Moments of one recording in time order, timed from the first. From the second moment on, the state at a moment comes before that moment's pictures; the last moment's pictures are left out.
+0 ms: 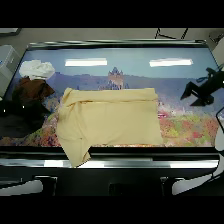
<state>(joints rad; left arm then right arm) 0.41 -1.45 1.13 1.02 -1.36 -1.38 -0.36 -1.75 1.82 -1.33 1.70 1.72</state>
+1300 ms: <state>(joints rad) 0.35 -1.37 0.71 0.86 -1.16 -1.21 -0.21 -1.58 1.03 -1.24 1.49 1.60</state>
